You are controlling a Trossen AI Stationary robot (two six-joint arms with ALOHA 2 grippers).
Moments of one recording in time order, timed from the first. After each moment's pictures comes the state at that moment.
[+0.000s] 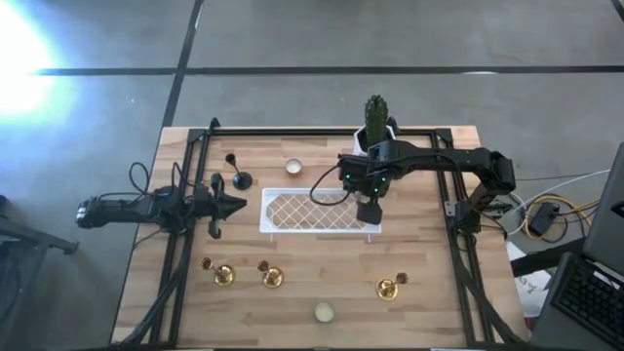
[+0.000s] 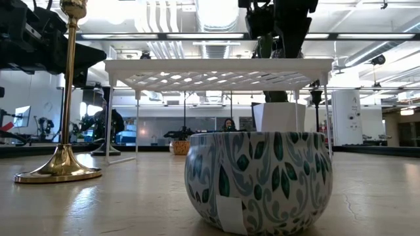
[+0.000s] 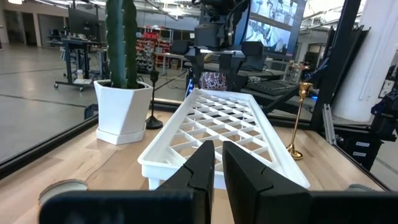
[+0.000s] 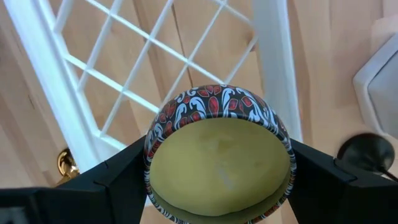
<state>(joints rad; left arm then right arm) -0.02 0.04 0.01 0.04 -0.13 -0.10 -0.11 1.70 1.59 -1.35 -0.09 0.16</state>
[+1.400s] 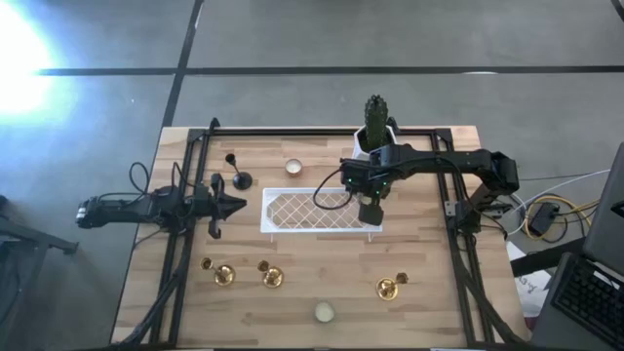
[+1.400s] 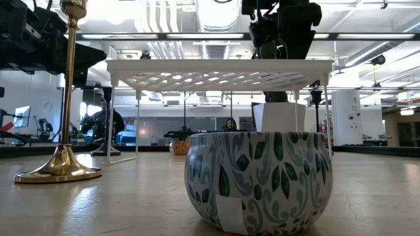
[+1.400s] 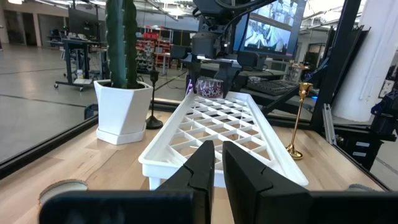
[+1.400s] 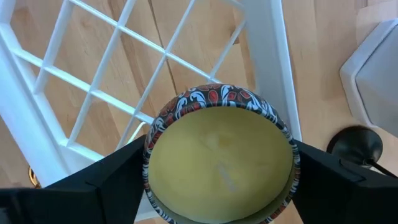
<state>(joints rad) -0.02 0.04 0.01 0.04 -0.13 -0.10 -0.11 1.68 1.50 -1.30 -0.02 0.18</state>
